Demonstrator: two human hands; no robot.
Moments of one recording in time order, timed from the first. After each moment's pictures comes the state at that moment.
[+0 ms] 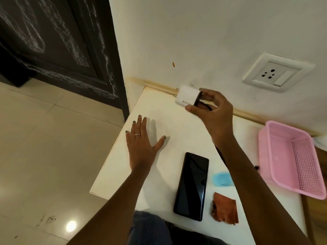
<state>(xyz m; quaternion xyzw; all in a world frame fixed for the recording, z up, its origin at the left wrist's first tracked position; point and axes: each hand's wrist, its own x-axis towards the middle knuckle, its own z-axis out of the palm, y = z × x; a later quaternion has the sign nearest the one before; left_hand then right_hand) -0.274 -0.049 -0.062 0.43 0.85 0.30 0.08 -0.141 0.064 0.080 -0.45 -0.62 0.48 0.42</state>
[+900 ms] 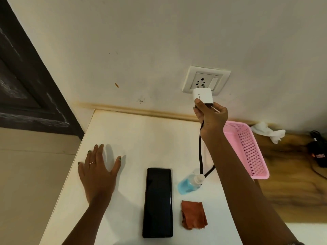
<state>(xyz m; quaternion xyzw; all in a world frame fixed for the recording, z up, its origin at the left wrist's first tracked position) -0.269 -0.048 -0.057 0.44 0.86 0.25 0.06 -0.055 0.122 0.106 -0.52 -0.22 0.52 0.63</state>
